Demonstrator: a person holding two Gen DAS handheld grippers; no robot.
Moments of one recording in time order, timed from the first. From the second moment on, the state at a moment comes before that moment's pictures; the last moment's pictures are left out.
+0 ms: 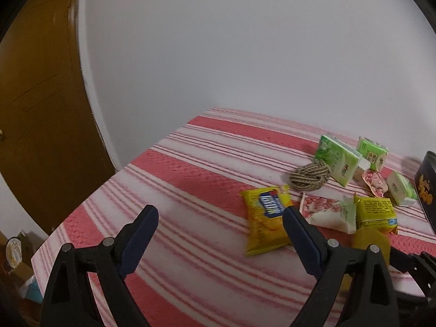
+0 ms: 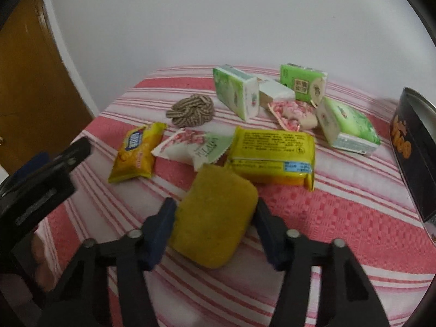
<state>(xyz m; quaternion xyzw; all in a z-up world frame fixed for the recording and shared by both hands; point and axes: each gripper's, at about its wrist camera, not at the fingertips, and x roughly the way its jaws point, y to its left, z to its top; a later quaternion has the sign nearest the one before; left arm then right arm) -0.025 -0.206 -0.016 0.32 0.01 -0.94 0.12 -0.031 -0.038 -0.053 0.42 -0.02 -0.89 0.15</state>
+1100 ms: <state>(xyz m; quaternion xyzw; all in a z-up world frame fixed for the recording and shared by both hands) -0.033 -0.183 -0.017 0.29 0.07 -0.95 0.11 -0.003 0.043 -0.008 0.28 -0.04 -0.95 0.13</state>
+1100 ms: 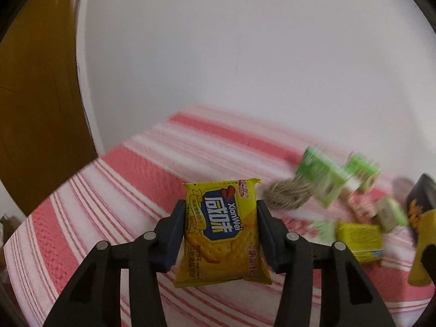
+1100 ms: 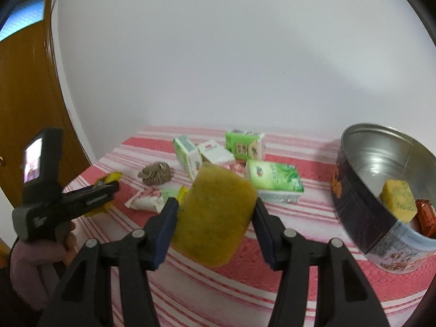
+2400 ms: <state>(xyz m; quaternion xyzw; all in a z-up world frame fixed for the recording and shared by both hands) -0.043 0.107 0.043 0.23 -0.02 -0.97 -0.12 0.028 0.256 0.028 0.18 -0.06 -0.98 -0.06</state>
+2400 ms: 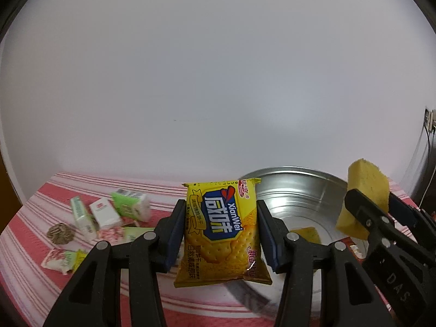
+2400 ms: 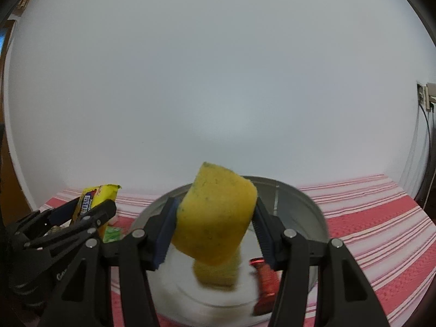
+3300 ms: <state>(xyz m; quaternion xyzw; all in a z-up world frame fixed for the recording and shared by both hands) -0.076 0.168 0.010 0.26 -0.06 -0.95 -0.14 -0.007 0.272 0.003 0.23 -0.04 -0.96 -0.15</state>
